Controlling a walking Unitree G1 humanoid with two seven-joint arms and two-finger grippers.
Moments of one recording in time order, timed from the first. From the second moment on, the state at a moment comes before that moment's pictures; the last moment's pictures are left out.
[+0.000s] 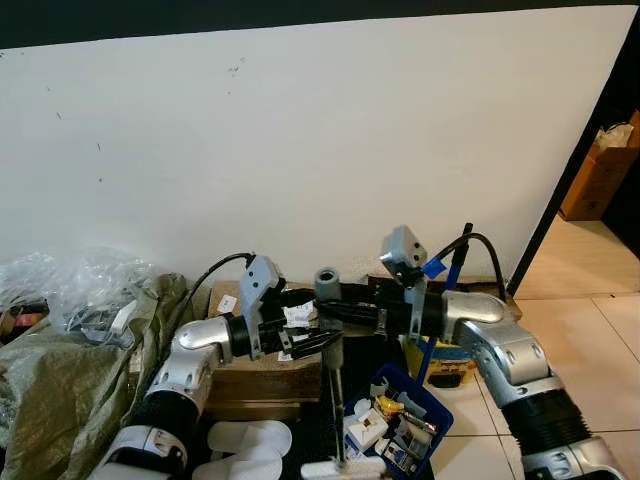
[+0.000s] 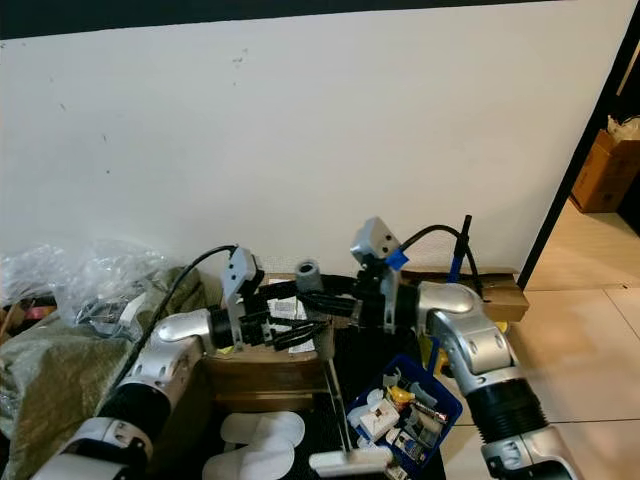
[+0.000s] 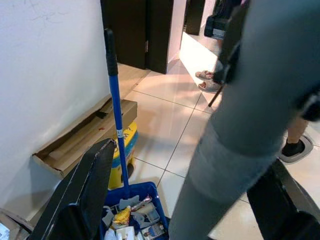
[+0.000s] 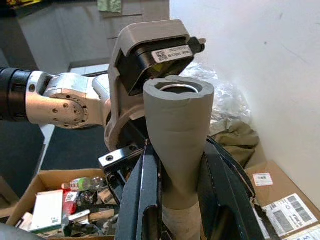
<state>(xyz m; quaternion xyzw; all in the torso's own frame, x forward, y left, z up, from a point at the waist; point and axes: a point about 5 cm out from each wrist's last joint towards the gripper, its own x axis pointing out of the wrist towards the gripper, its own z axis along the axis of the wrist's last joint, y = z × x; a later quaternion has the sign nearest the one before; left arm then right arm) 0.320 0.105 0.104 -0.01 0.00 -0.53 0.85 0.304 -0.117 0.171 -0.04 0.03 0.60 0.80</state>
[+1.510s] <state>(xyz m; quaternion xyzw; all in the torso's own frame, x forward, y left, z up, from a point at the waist) 0.314 0.114 0.084 -0.02 0.04 -0.50 0.87 0.307 -0.107 0.169 0.01 0.01 0.57 0.82</state>
